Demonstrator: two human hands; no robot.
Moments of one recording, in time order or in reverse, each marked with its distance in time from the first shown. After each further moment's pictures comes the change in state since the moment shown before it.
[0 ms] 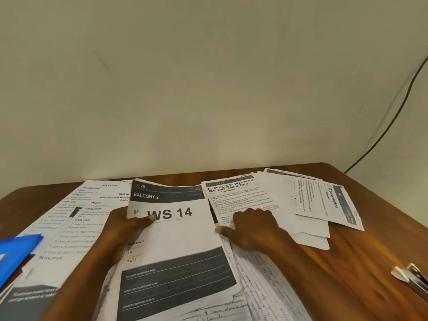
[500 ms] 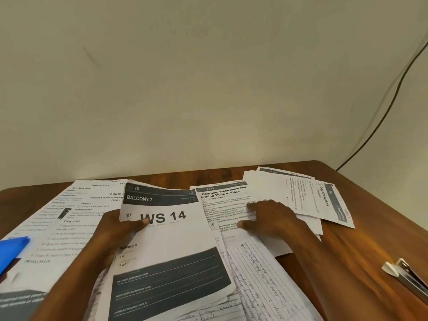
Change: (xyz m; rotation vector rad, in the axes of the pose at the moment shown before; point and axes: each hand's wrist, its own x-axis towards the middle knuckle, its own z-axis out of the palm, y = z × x) left_hand 0.015 -0.012 0.000 0.066 -0.015 0.012; right_hand 0.015 0.060 -0.006 0.054 0.026 0.073
